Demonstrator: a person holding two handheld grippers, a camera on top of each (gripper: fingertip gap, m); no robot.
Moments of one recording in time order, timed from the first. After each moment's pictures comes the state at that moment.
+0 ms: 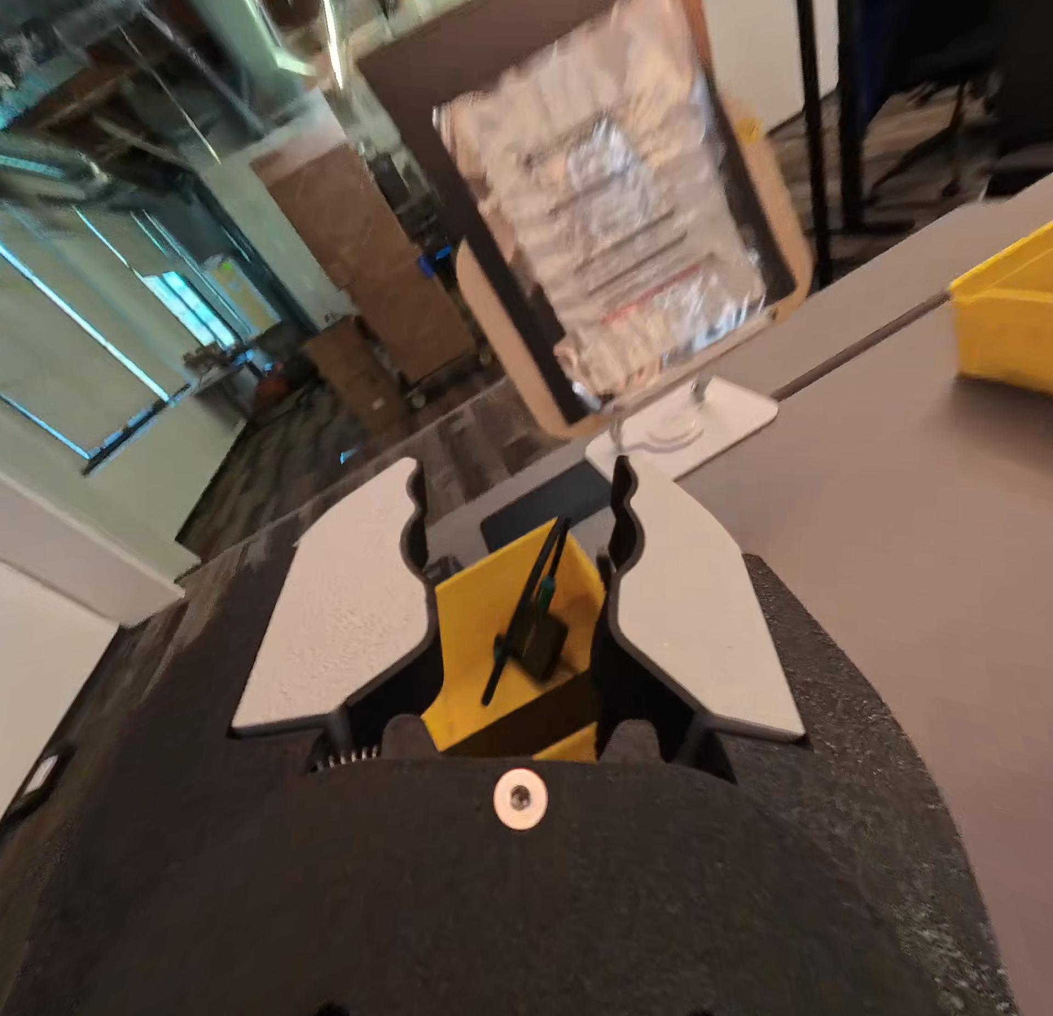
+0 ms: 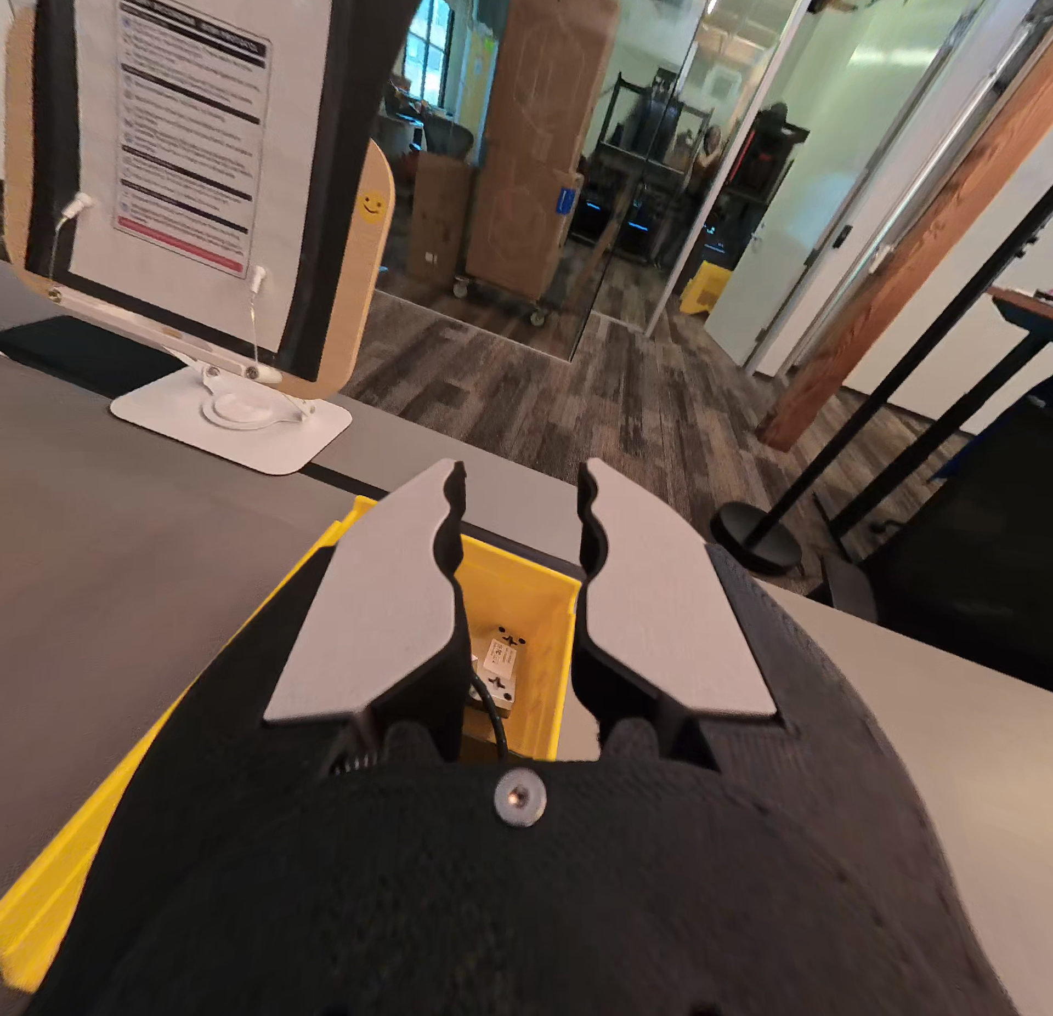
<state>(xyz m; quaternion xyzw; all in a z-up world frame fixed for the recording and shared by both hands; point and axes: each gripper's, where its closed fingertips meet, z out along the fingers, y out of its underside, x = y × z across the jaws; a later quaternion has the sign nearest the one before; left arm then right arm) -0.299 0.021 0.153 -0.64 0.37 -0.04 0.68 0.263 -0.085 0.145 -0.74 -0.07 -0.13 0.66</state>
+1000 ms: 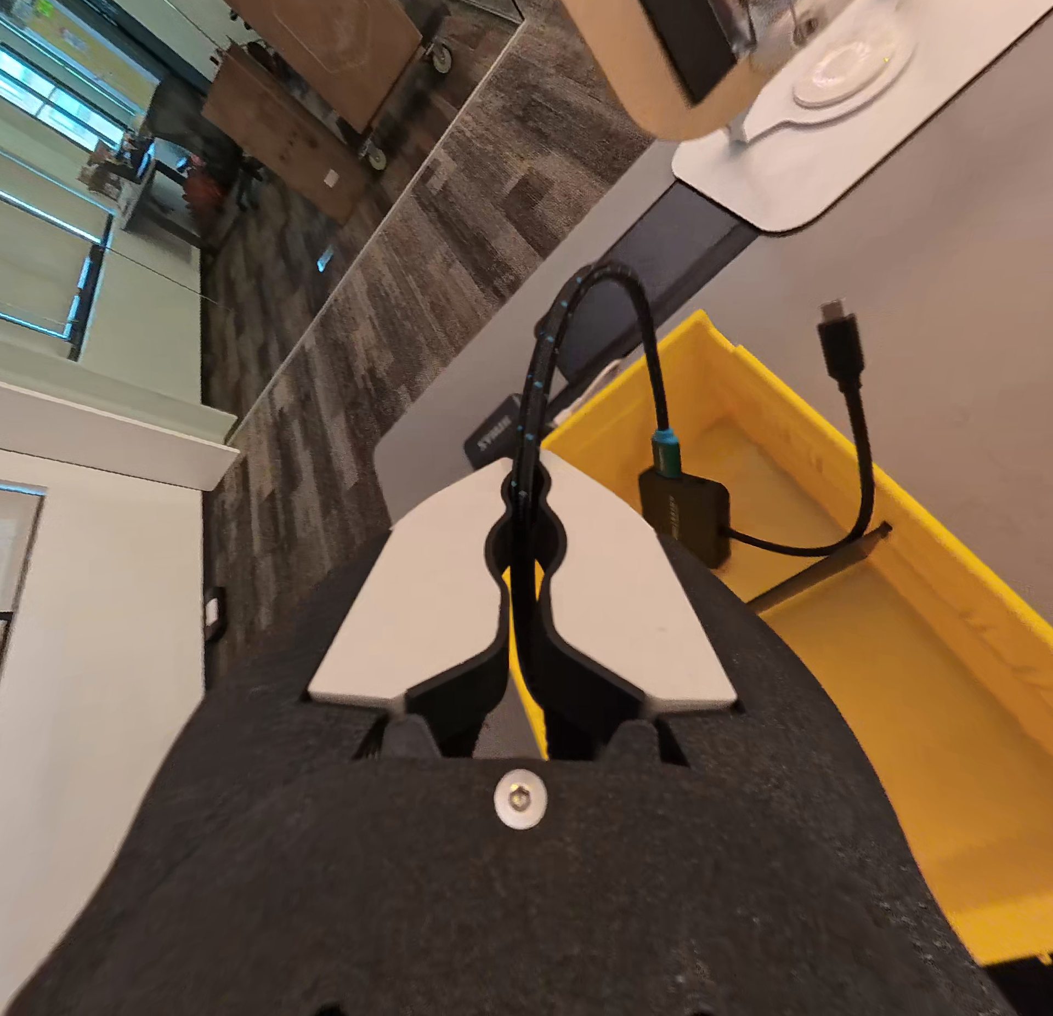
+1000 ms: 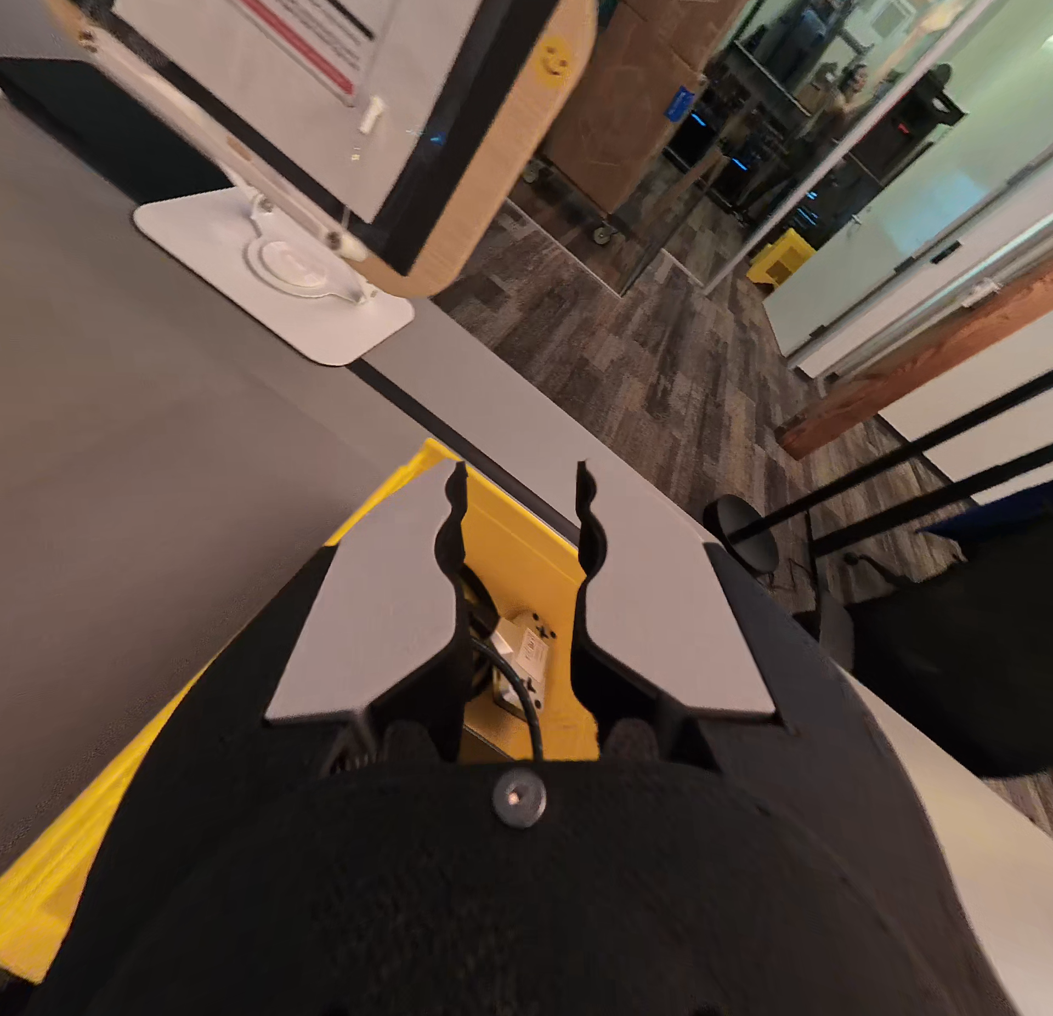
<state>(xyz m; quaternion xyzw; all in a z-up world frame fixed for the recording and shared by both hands) -0.349 0.165 0.063 -0.74 0.46 0.10 0.49 0.194 -0.025 0.092 -0.79 -0.21 -0.17 0.55</state>
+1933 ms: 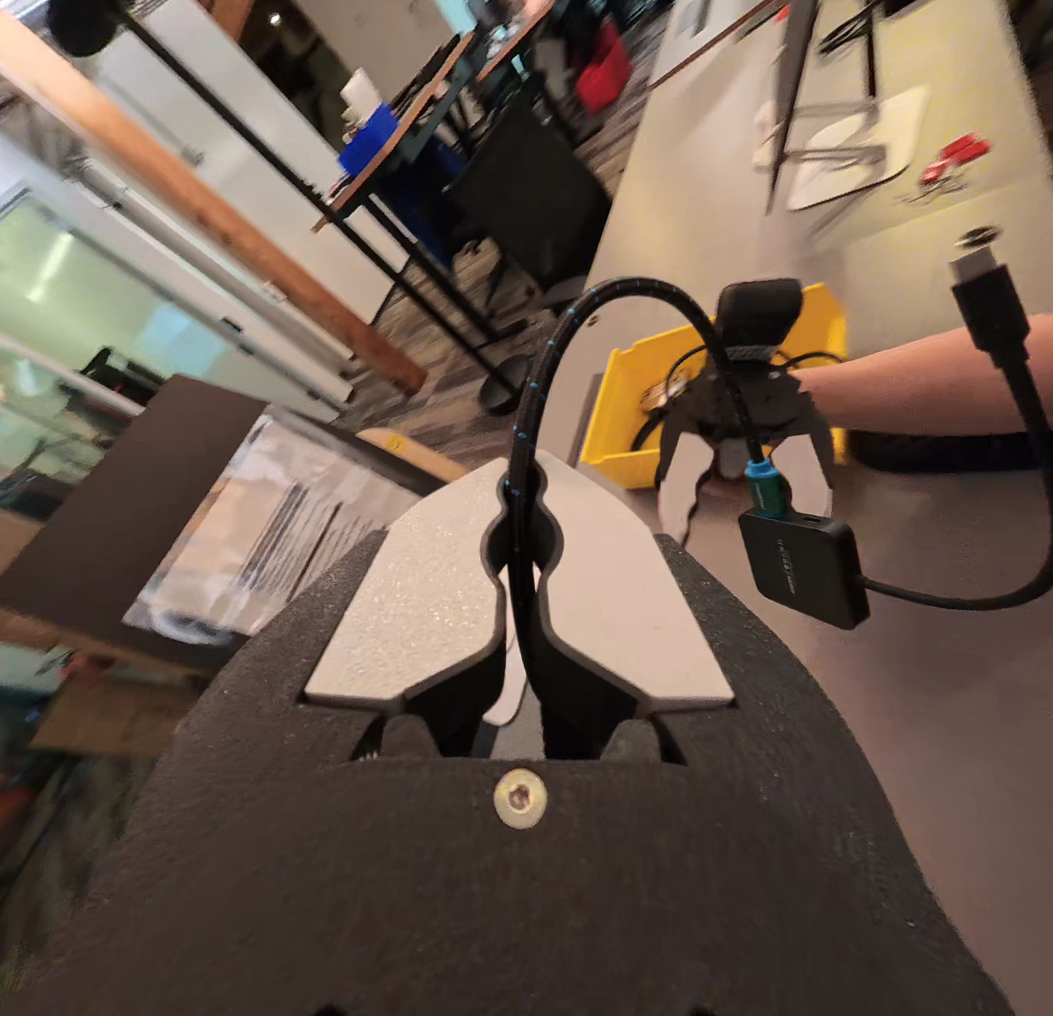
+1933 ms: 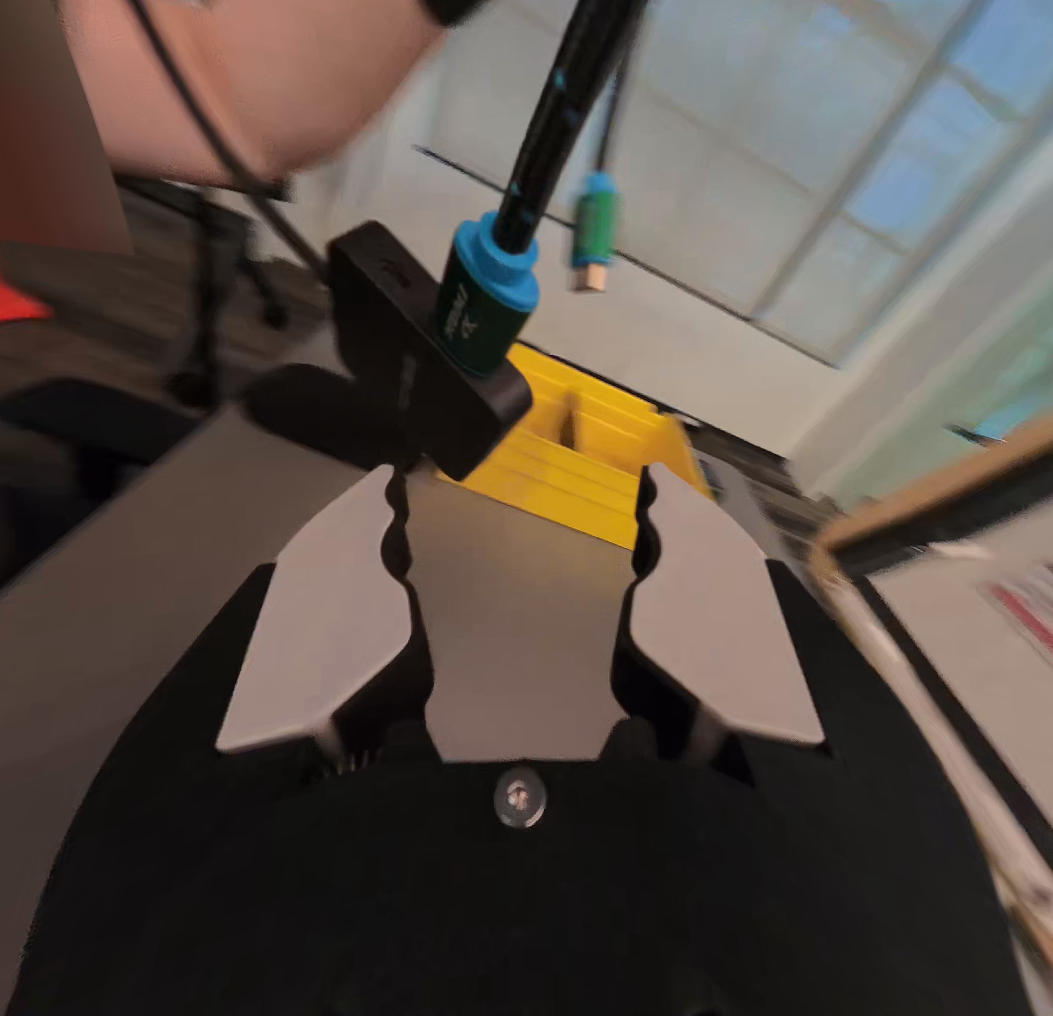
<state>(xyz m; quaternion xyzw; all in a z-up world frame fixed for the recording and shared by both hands) -0.115 -0.089 0.265 -0.44 0.66 -0.18 0.59 -0.086 -0.093 0.071 -0.48 -0.55 0.29 0.62</state>
